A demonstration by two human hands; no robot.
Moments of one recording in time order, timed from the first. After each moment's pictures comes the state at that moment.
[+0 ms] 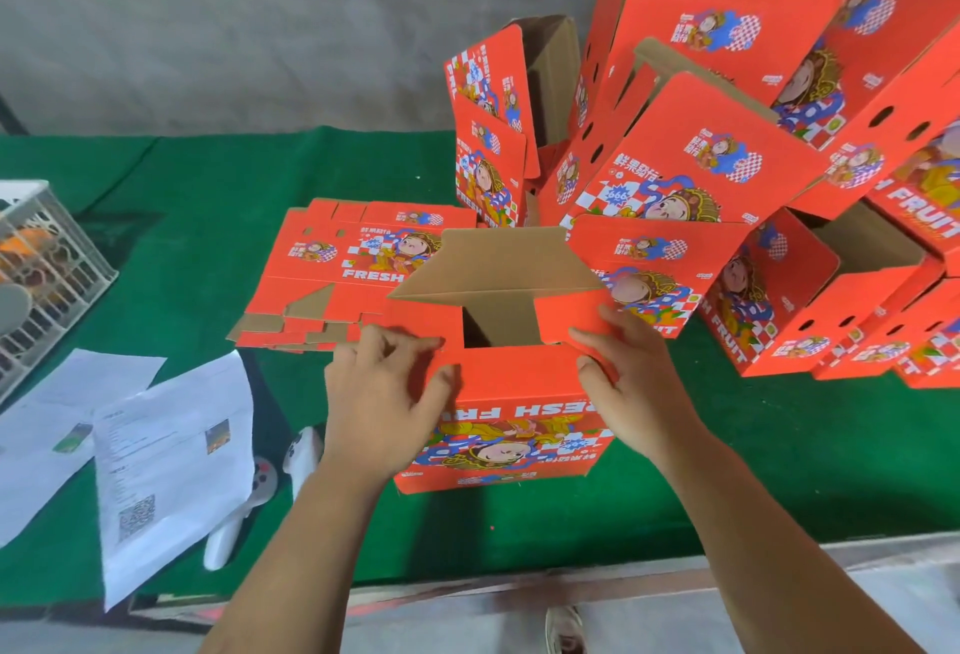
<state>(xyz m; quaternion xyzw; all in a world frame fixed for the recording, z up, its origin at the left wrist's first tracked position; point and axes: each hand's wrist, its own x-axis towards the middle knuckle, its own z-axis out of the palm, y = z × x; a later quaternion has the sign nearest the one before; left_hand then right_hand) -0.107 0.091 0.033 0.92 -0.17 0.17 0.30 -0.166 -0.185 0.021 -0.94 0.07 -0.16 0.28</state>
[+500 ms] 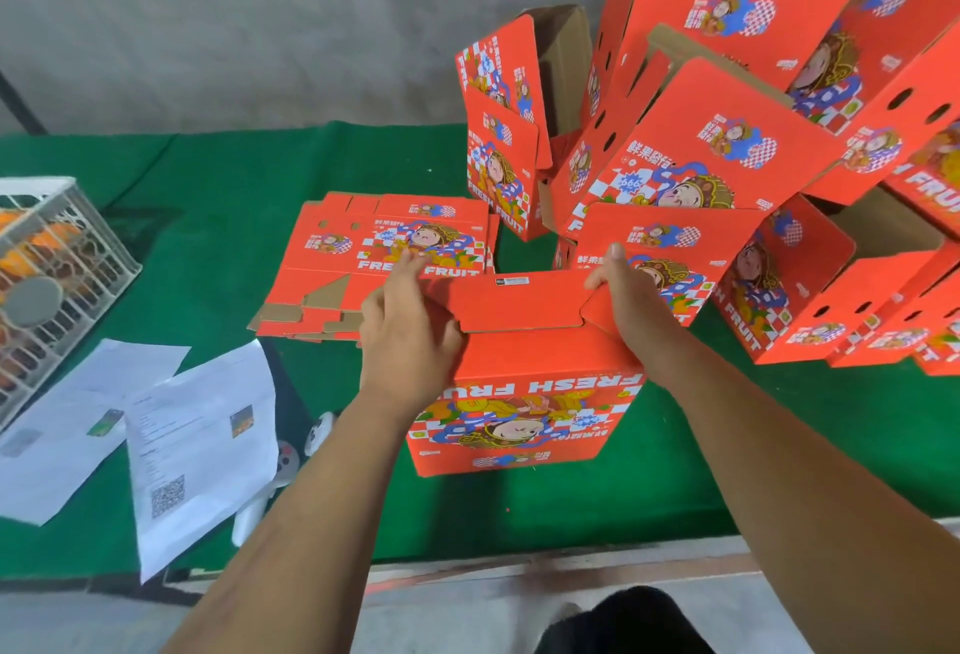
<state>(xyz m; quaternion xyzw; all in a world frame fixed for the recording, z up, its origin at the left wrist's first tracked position) -0.077 0.080 0.045 0.91 -0.14 0.11 0.38 -0.111 -0.173 0.078 -0.86 0.19 -0.07 0.46</state>
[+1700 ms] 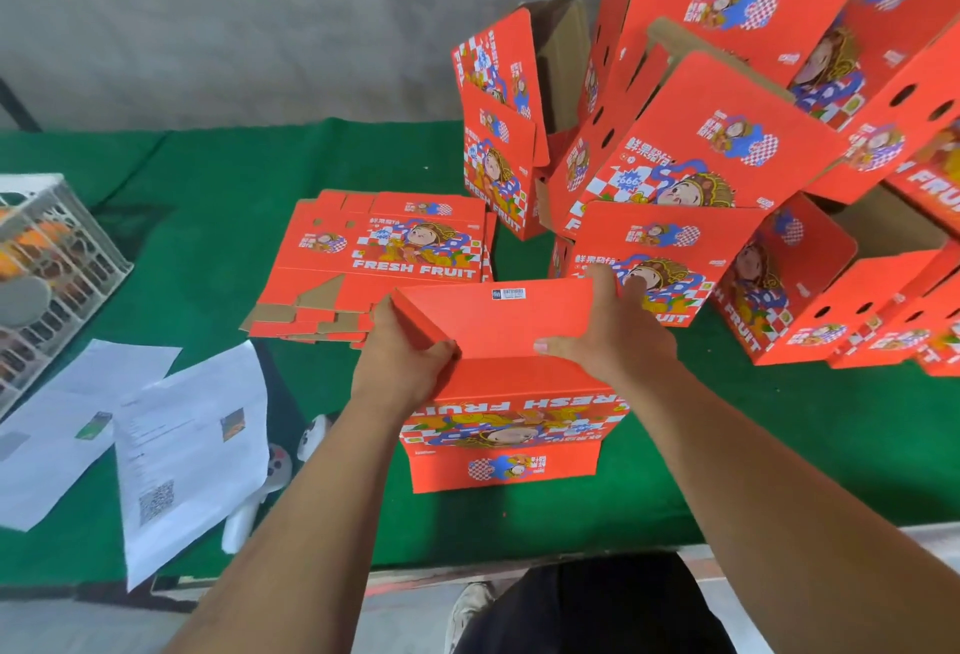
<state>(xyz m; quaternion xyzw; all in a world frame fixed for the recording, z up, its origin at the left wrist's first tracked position) -0.067 0.078 0.021 0.88 0.04 -0.06 0.48 -0.113 -0.168 0.034 -0.96 0.22 -0.04 0.19</state>
